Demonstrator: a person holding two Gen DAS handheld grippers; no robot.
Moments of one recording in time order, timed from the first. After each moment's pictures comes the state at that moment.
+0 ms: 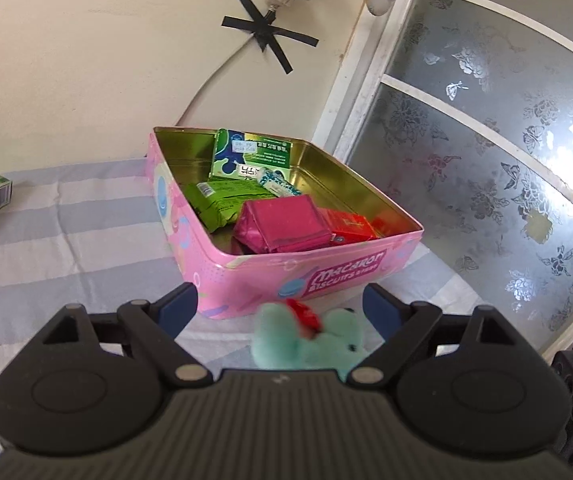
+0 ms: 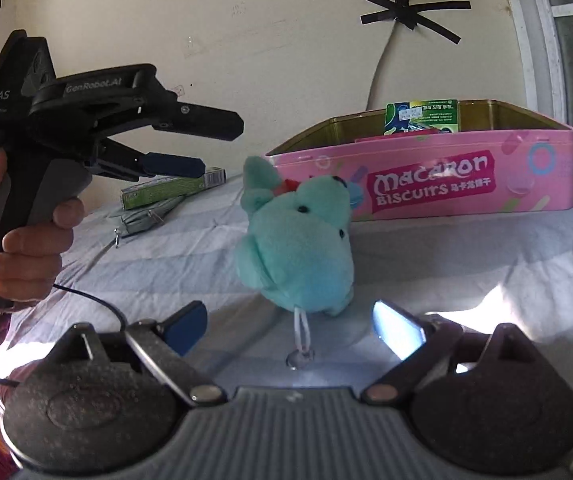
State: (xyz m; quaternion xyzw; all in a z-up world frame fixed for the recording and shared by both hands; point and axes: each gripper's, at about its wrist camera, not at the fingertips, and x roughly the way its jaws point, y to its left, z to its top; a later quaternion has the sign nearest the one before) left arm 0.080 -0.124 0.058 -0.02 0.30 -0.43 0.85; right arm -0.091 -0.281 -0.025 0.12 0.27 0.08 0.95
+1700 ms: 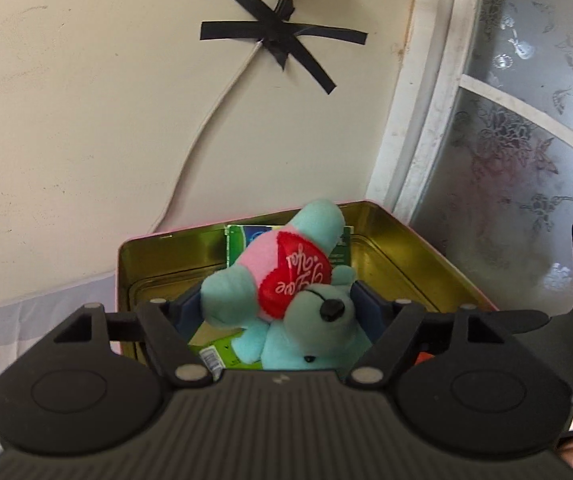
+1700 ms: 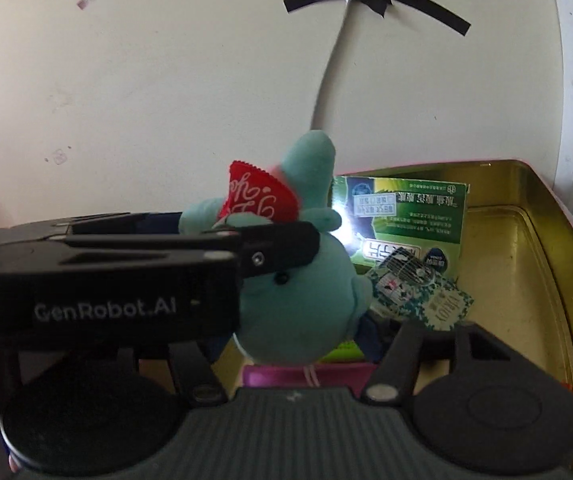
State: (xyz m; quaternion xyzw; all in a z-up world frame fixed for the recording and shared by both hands) left arm 0.230 -0.293 0.096 0.06 0.29 -0.36 0.88; right arm 0.177 -0.403 0.036 0.15 0.36 0.07 0.92
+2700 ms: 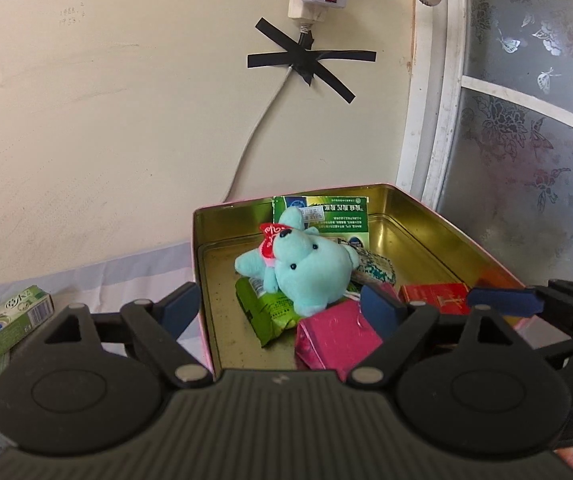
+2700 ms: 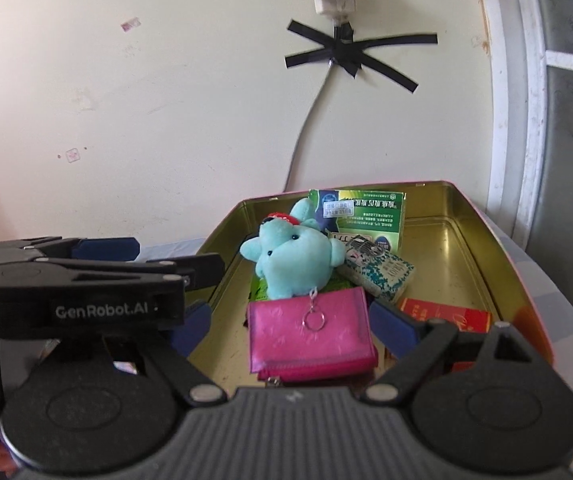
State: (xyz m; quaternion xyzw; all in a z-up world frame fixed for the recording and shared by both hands) left arm 0.124 -0.226 0.101 0.08 0.25 -0.29 0.92; right arm 0.039 -0.369 0.054 0.10 0.28 0.00 0.96
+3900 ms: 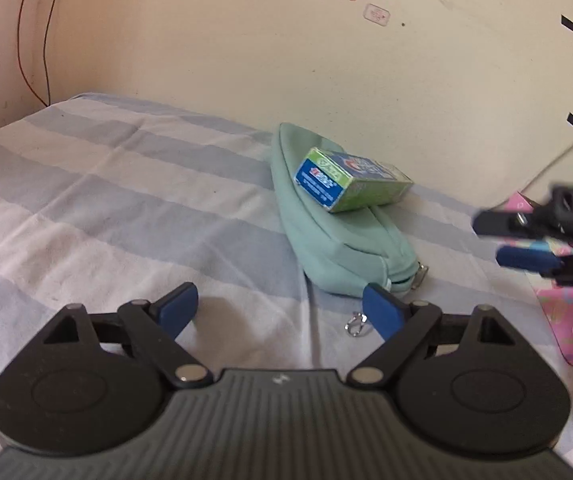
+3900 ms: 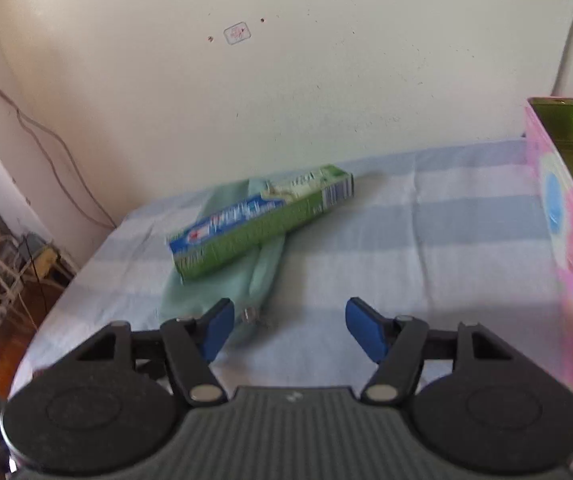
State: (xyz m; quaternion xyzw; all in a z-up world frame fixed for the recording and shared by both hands) left arm 0.144 0.095 0.001 -0.11 0.30 -0.05 0.95; right arm 0.170 -0.128 0.015 0.16 0.37 0.16 0.90
